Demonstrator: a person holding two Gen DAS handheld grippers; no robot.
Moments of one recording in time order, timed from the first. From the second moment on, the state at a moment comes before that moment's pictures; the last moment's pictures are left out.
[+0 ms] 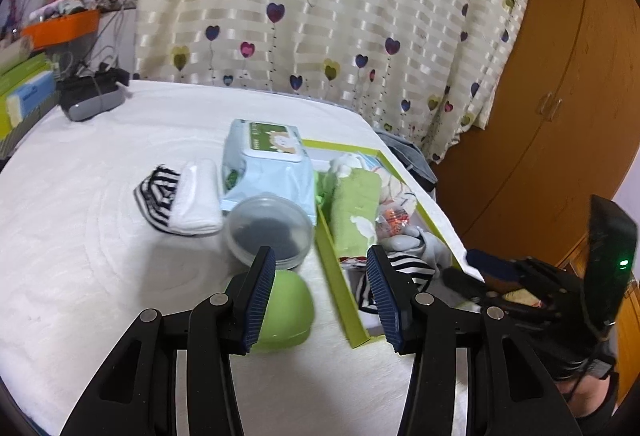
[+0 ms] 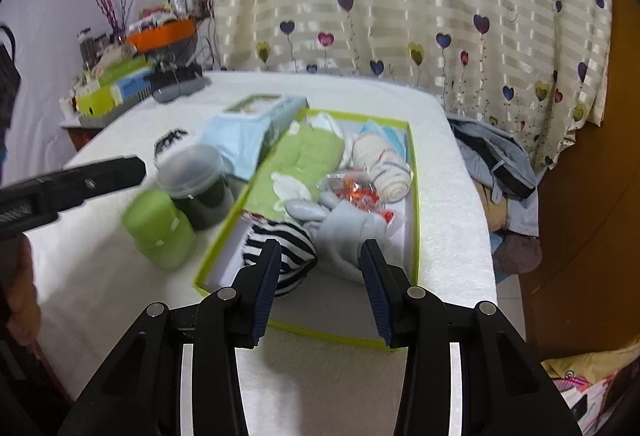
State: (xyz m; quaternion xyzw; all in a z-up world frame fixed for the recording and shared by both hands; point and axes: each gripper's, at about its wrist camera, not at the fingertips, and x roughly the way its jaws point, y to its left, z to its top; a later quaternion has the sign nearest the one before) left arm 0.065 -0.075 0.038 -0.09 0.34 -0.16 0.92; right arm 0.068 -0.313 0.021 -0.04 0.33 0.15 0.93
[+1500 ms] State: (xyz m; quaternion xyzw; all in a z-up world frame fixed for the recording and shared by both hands) left arm 0.198 0.038 -0.017 -0.15 0.41 -0.03 0.90; right arm 0.110 -0.232 0.037 -0.05 0.31 0.26 0.91
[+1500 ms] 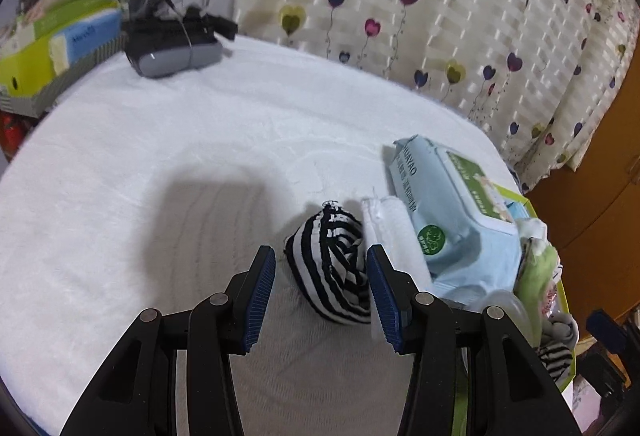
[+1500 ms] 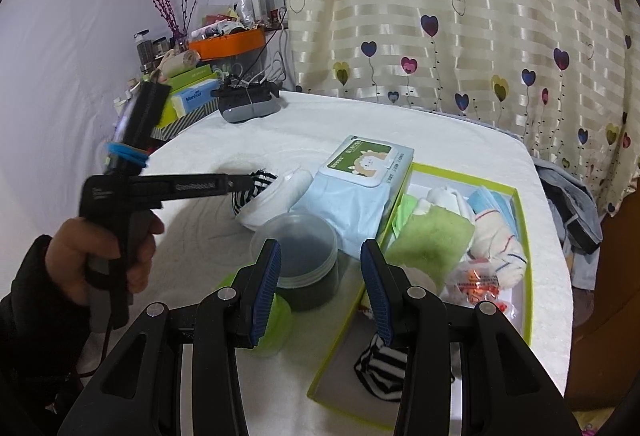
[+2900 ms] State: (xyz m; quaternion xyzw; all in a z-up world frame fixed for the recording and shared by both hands) left arm 0.111 0.110 0.018 -0.14 0.34 0.04 0.93; right arm 0.146 -0.141 0.055 -0.09 0.33 0.32 0.88
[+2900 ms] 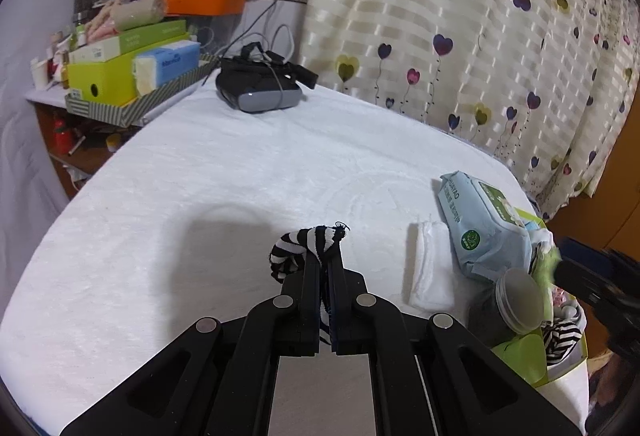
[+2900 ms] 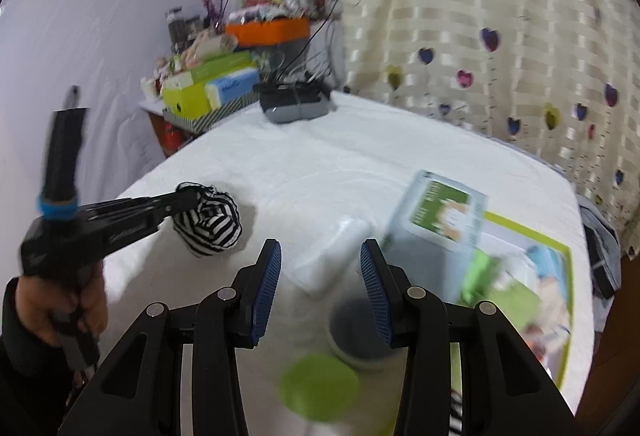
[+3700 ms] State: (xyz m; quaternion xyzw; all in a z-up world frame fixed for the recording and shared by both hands) left arm 0.107 0.122 -0.007 -0.14 0.37 0.01 0.92; right arm 0.247 -0.049 -0.025 -0.22 0.54 0.20 0.79
